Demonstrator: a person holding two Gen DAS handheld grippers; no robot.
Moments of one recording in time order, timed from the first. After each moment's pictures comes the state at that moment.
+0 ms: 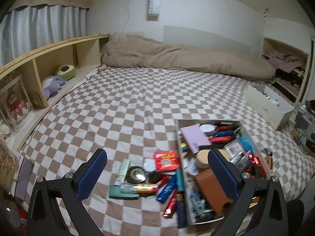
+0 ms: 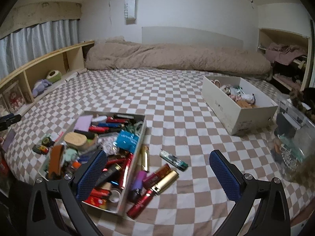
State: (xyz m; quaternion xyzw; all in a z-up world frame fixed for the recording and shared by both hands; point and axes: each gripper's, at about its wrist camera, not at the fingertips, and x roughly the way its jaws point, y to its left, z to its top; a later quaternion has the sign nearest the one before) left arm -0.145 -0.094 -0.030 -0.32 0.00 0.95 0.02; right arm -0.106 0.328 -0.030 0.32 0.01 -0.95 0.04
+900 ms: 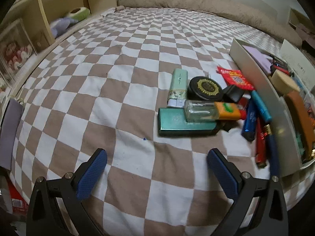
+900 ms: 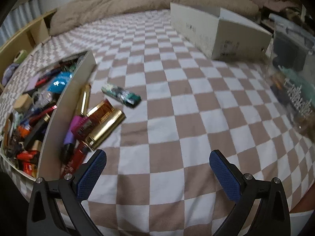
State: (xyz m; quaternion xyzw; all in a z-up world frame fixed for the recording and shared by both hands) left arm -0.152 -0.171 -0.185 -0.47 0.03 0.88 -0.03; right arm -0.137 0.406 -0.151 0.50 -0.04 -0.87 -0.03
